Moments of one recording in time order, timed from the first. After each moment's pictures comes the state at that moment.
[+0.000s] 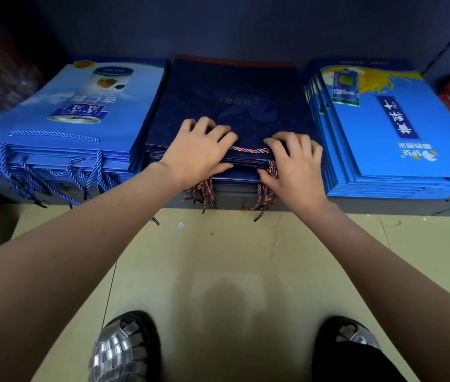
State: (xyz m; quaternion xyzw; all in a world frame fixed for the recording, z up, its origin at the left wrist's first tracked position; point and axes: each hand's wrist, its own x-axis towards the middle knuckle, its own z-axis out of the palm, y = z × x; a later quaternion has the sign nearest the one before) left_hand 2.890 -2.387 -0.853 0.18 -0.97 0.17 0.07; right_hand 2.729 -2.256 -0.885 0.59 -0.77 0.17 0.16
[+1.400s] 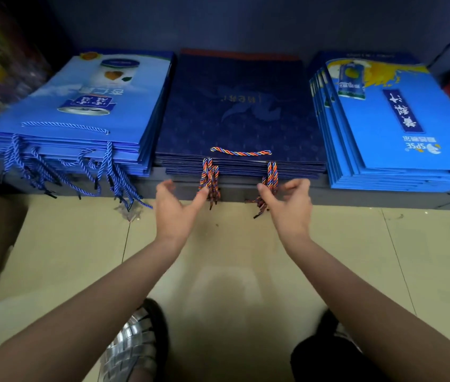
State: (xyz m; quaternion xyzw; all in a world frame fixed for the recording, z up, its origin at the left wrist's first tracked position) left_hand 2.948 -2.303 -0.909 0.61 -0.60 -0.43 0.29; right_hand 2.787 -2.223 -0.917 0.22 -0.84 0.47 -0.16
